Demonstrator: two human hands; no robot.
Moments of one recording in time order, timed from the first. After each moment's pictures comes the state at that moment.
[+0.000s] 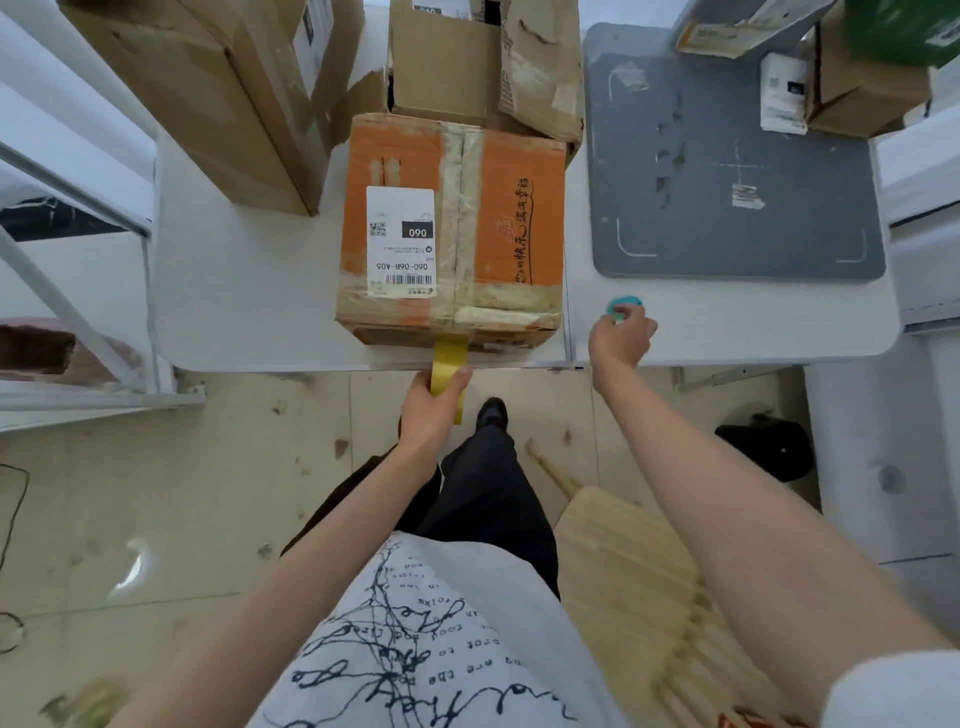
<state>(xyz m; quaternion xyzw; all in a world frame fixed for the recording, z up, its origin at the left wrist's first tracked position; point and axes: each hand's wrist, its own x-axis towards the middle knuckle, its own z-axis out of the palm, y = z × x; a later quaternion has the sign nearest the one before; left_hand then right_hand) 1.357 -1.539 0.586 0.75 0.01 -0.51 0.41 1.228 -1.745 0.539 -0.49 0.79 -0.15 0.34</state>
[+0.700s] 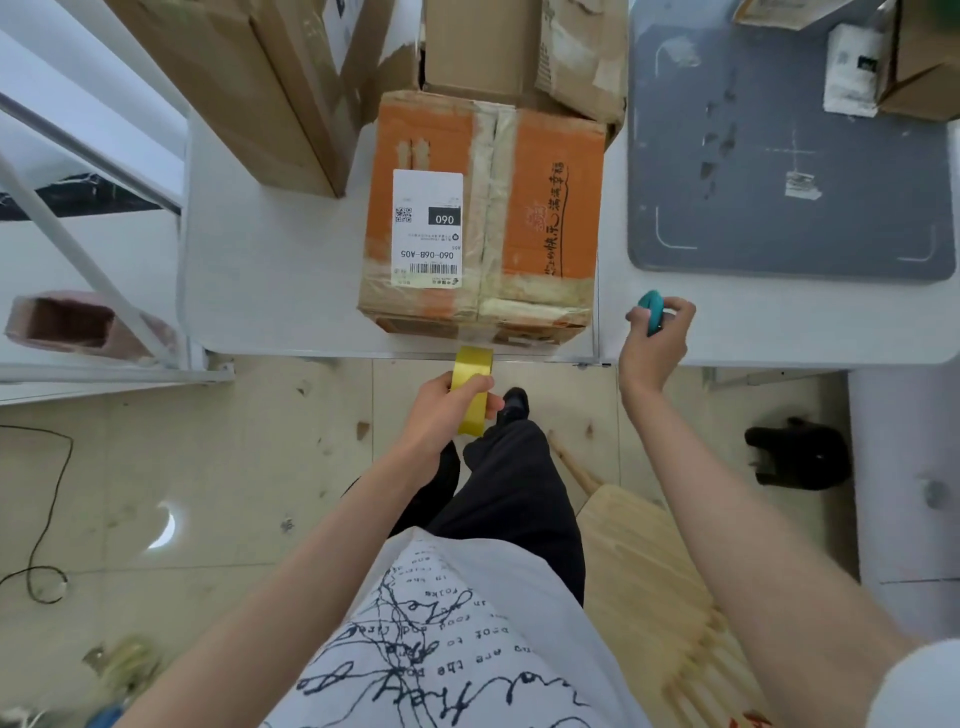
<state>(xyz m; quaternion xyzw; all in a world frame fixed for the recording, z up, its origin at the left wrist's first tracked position) 1.368 -1.532 0.609 0.70 0.01 -0.59 0.41 1.214 -1.724 0.546 -0.54 0.71 -0.27 0.36</state>
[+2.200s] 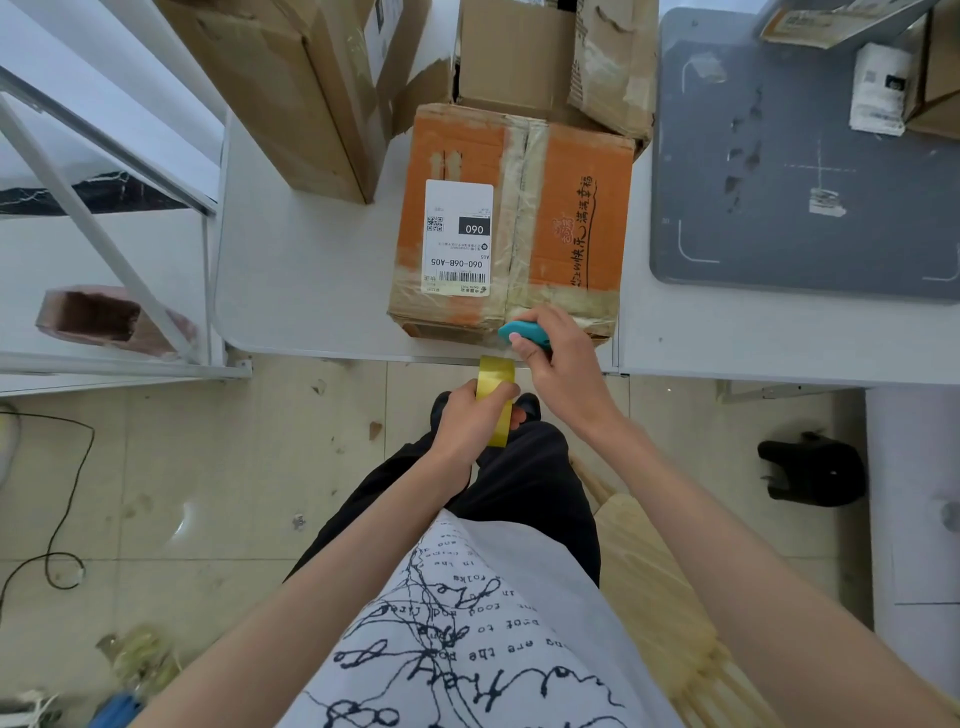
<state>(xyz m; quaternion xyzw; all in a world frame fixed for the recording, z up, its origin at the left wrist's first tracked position) 1.363 -1.536 0.623 0.71 0.04 -0.57 0.41 1.287 -1.650 0.619 -0.81 0.36 -0.09 0.45</state>
